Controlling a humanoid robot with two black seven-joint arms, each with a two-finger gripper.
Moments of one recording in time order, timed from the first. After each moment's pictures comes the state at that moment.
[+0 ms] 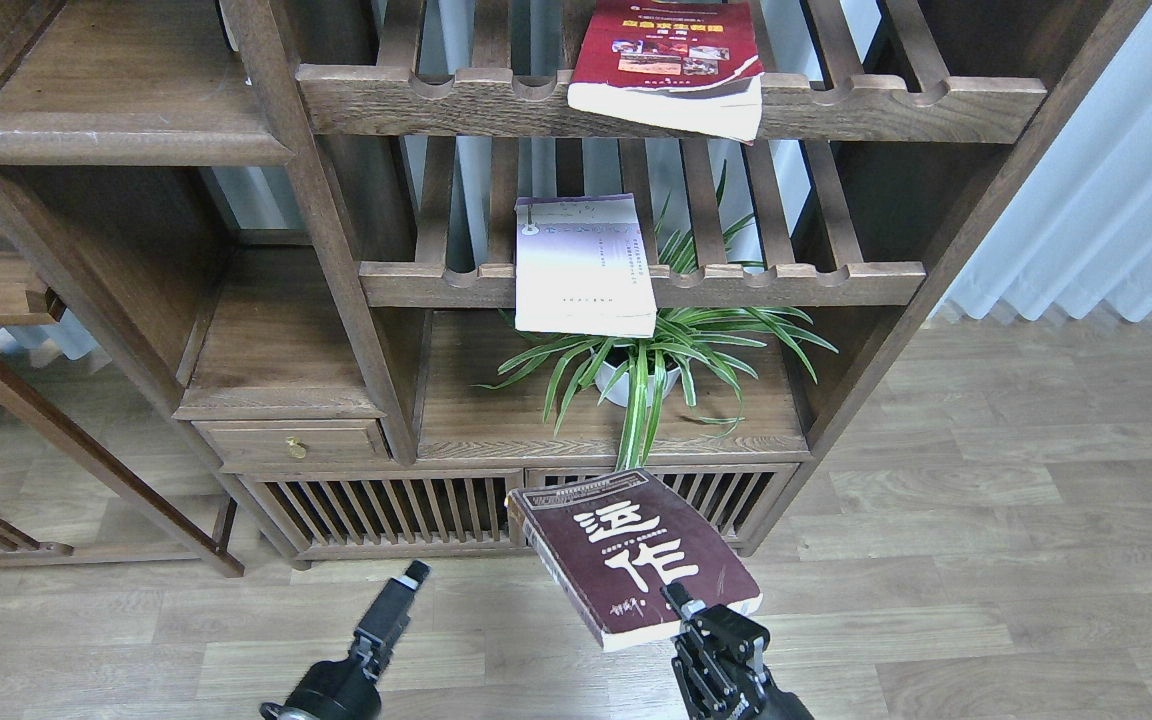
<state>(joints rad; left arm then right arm) -0.03 0.09 -0.37 -0.96 -0.40 -0.49 -0.40 -0.39 -0.07 0.91 1.19 0.44 0.58 -0.25</state>
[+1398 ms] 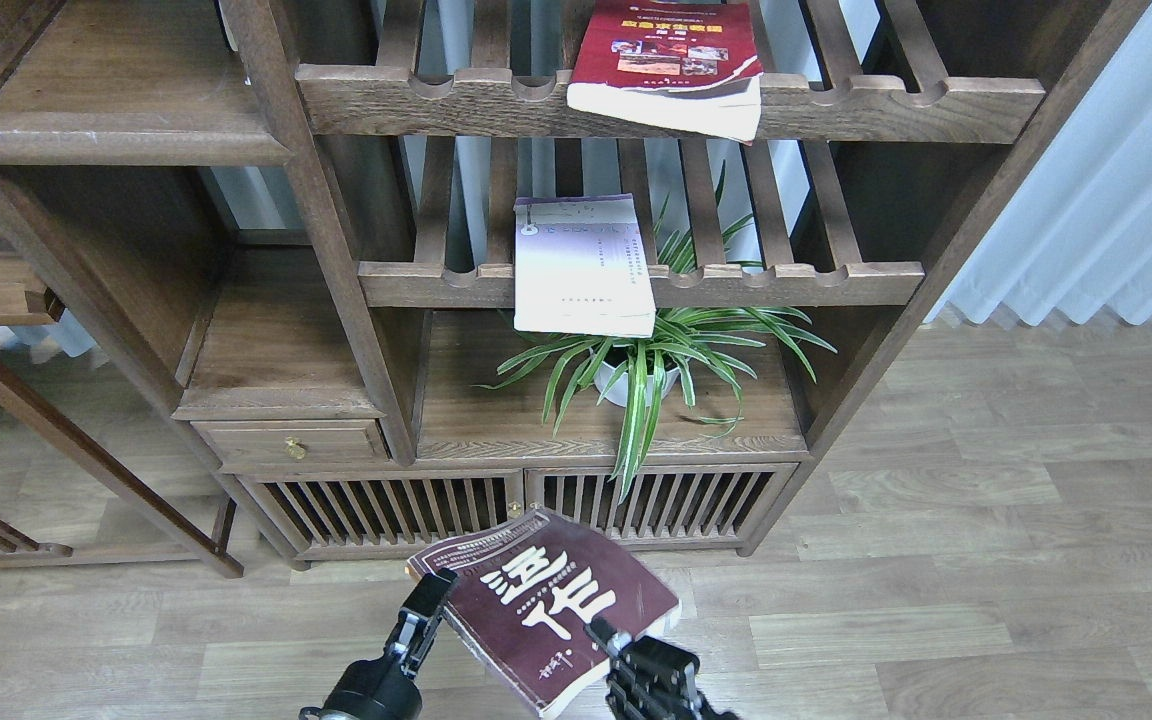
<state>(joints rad) -0.07 0.13 -0.43 -0.95 -0.38 -0.49 -0.49 -0.29 -0.05 0.87 1.15 0.42 0.58 -0.28</state>
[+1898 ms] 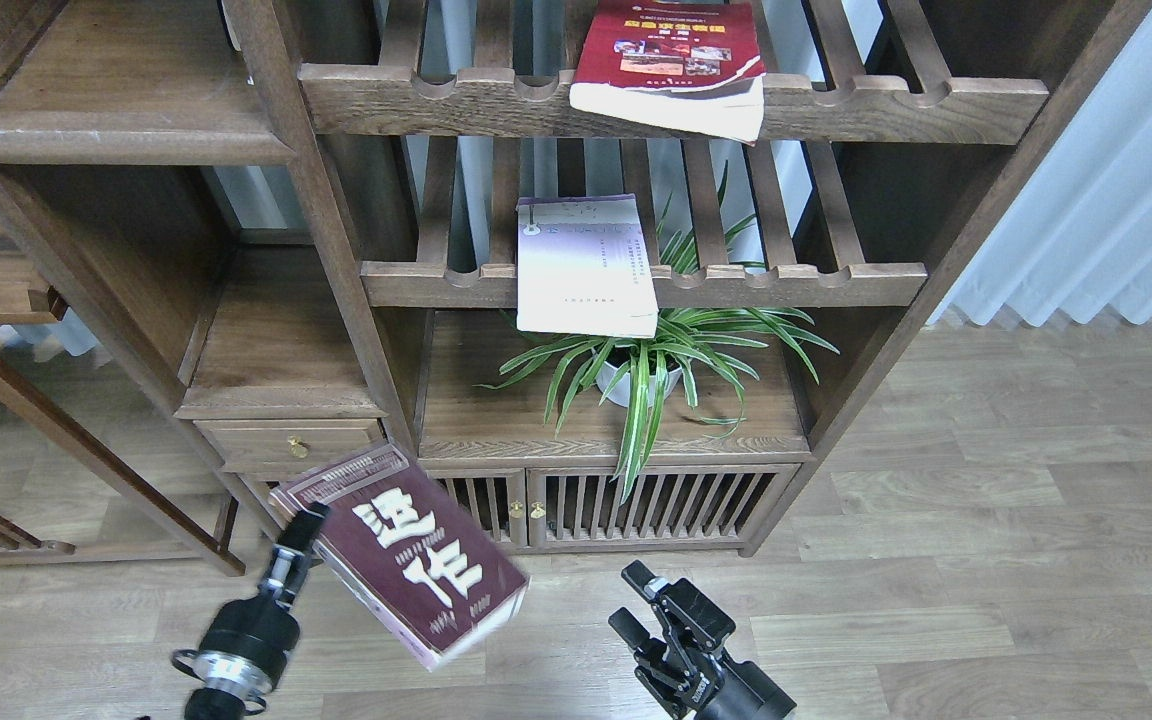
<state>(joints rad) -0.06 0.39 -0.75 -1.09 -0.19 -0.49 -0.47 -0.24 -0.07 0.94 1.10 0.42 0.58 -0.28</state>
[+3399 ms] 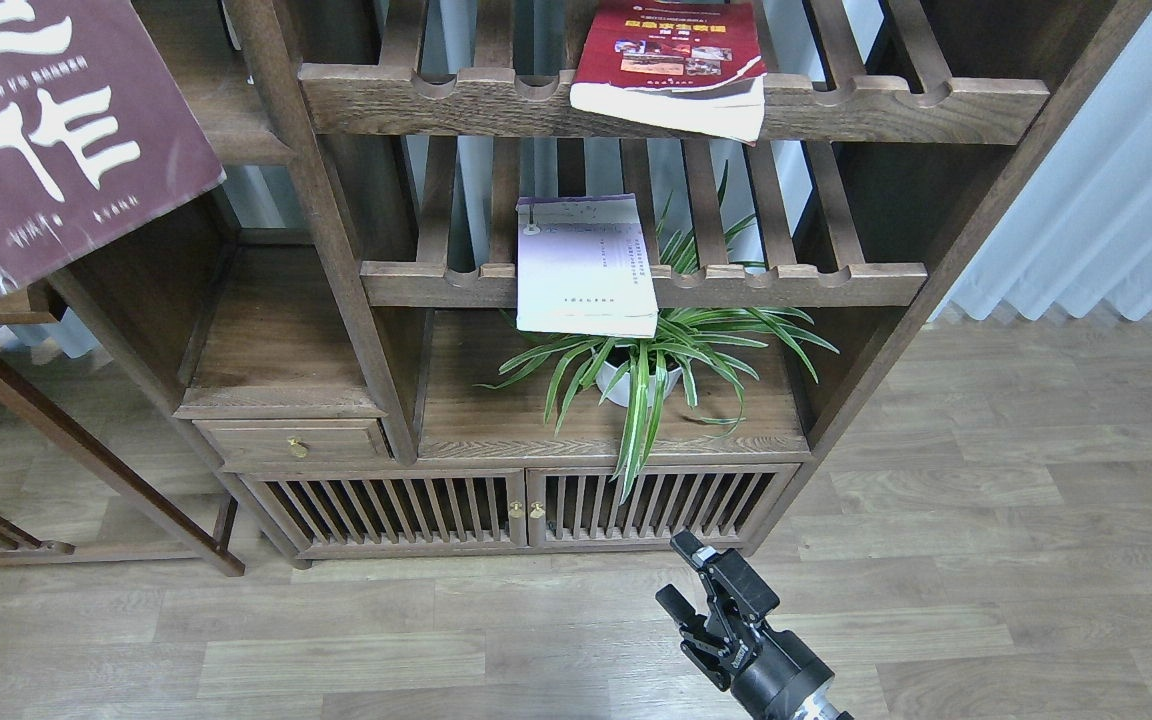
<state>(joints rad) -0.55 0.75 -1.54 -1.29 0.26 -0.49 -0.01 -0.21 -0.10 0.98 1.08 0.42 0.58 -0.28</state>
